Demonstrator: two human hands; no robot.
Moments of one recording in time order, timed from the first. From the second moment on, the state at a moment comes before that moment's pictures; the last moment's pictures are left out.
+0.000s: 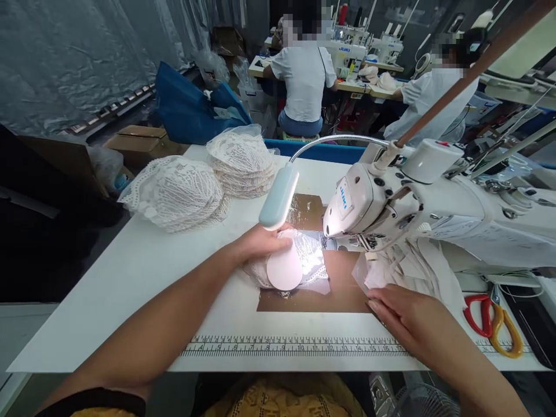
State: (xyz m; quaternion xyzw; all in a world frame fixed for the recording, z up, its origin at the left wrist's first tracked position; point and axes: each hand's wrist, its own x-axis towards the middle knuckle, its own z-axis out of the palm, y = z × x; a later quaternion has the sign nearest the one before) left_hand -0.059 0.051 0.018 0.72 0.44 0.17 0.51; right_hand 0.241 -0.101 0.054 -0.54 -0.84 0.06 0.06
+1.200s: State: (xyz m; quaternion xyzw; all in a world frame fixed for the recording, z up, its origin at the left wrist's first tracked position) left_hand -0.033 -0.006 0.025 0.69 0.32 0.21 0.62; right_hand 0.174 -0.074 0.021 -0.62 -0.67 0.27 0.31
